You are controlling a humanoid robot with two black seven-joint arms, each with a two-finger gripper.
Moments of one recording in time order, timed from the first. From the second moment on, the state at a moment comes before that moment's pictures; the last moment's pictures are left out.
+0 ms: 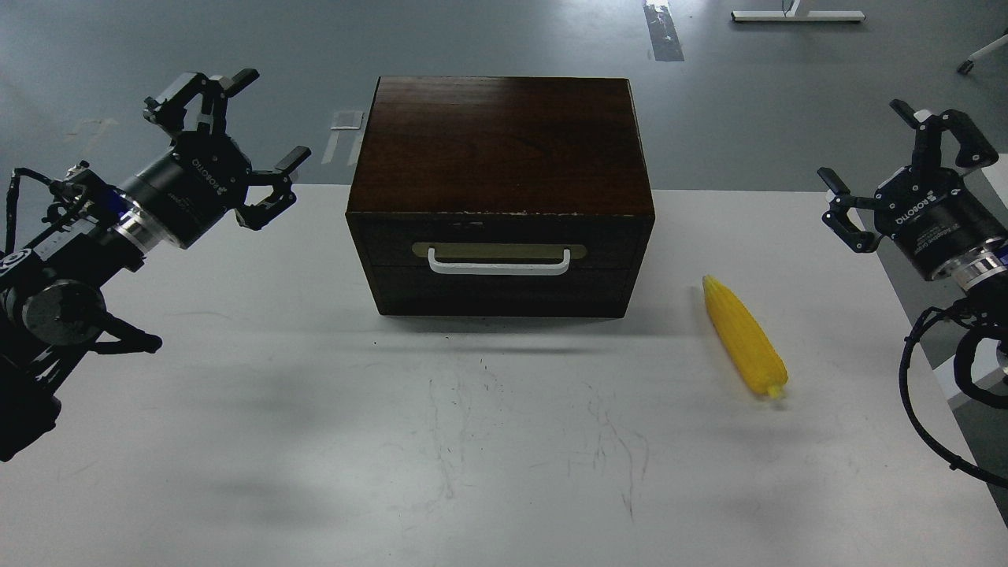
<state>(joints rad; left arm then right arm) -0.56 0.62 -0.92 -1.12 0.22 -0.49 -0.20 0.62 -0.78 0.55 0.99 0.09 0.49 0.45</state>
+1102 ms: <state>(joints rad) -0.99 0.65 -0.92 -1.17 0.92 -0.49 -0.24 0.63 -0.79 0.55 0.99 0.09 0.49 0.45</state>
